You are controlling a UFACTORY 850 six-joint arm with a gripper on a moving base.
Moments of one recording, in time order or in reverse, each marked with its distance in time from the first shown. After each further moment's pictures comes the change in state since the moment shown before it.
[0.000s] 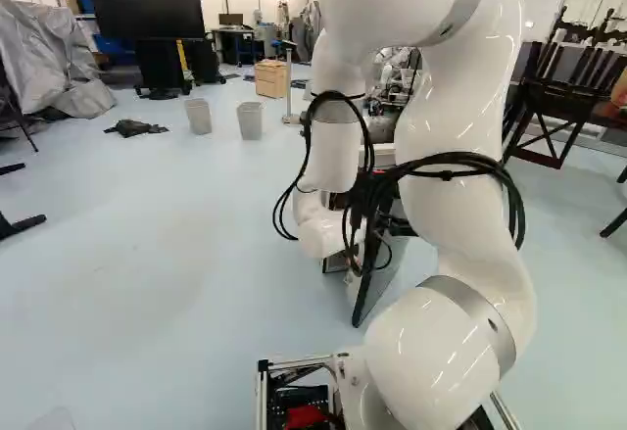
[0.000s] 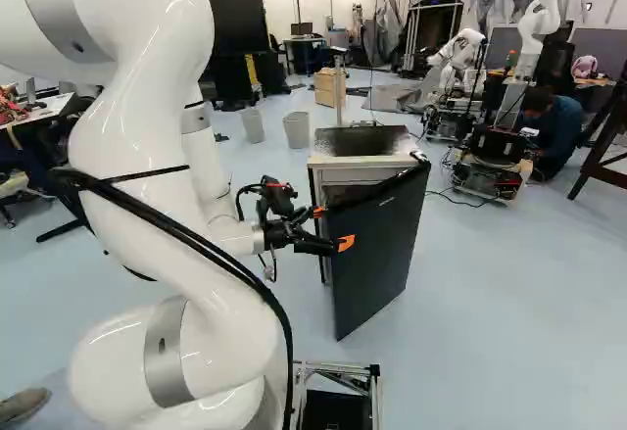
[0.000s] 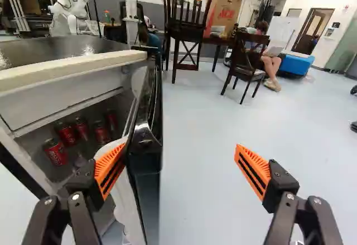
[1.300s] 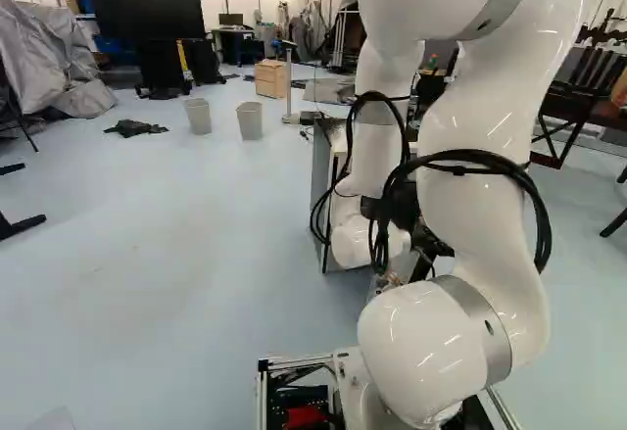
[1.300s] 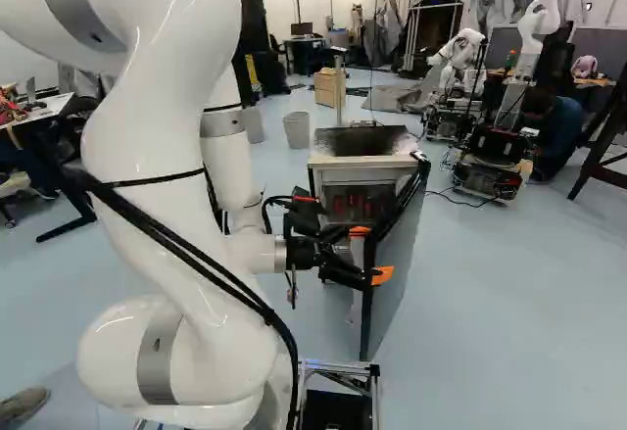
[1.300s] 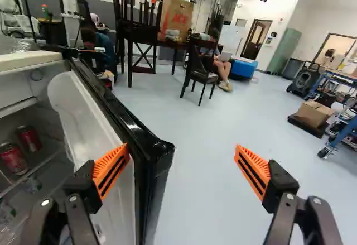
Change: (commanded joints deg) arm -15.0 2.8 6.7 0.0 3.8 0.0
